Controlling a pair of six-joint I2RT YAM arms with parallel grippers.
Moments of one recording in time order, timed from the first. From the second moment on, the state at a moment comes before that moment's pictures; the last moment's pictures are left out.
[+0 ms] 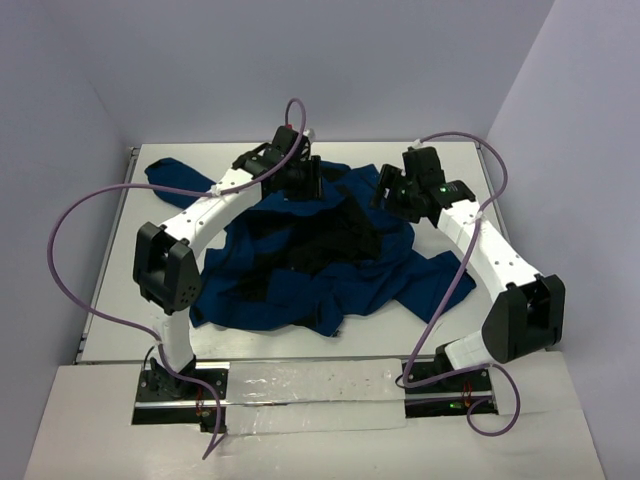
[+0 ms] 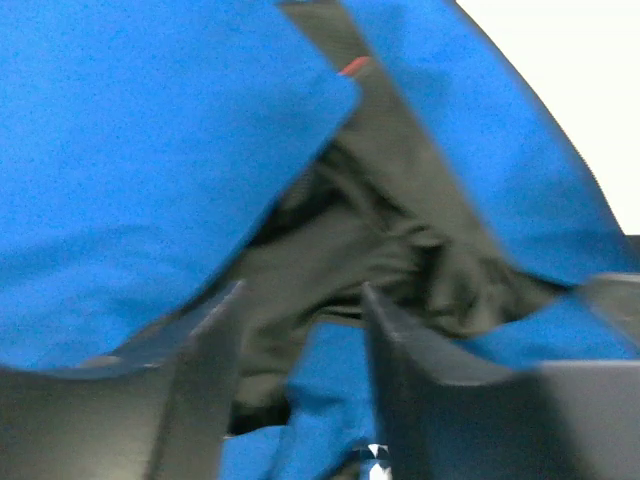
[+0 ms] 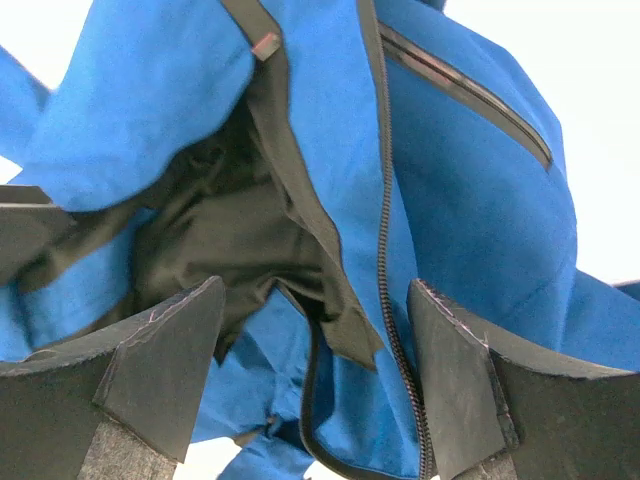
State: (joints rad) left arm -0.63 1.93 1.81 -0.70 0.04 -0.50; right arm 0.28 1.43 1.26 -0.62 -0.06 0.57
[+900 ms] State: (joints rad) left arm -0.74 1.97 1.83 -0.73 -0.28 -0.13; right arm 0.25 1.45 1.43 -0.59 0.01 0.56
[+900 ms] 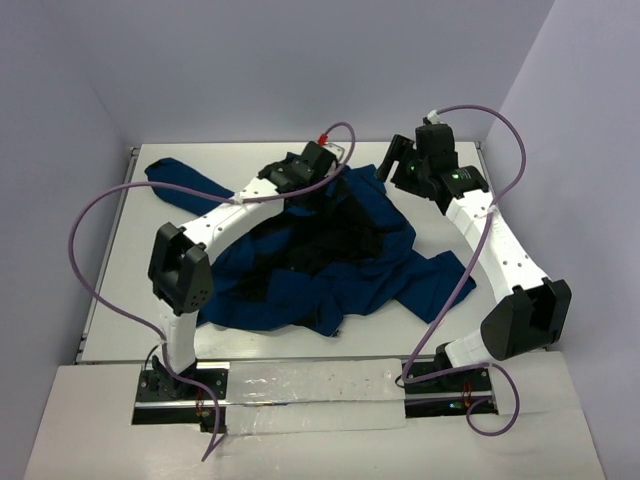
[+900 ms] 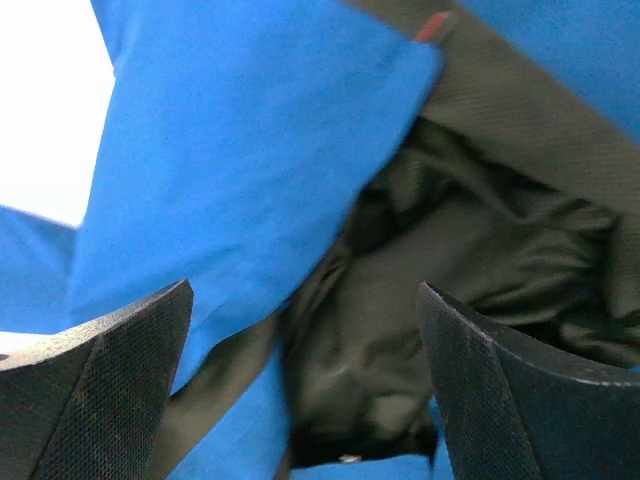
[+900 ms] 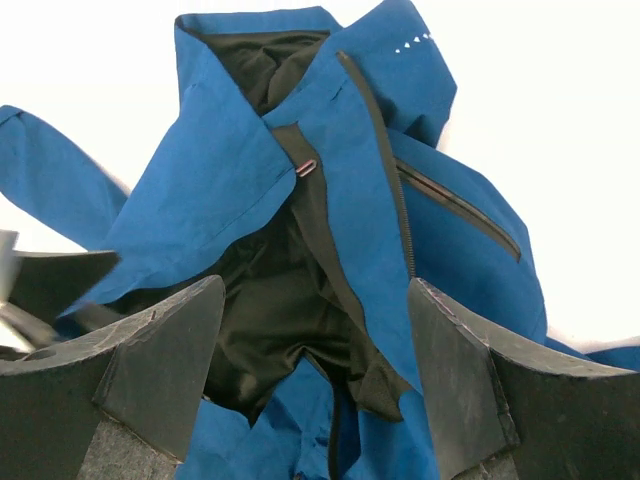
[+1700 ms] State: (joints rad) left arm -0.78 2.22 1.99 -0.72 -0.36 -0.10; right arm 0.21 1.41 1.39 -0.59 0.01 0.54
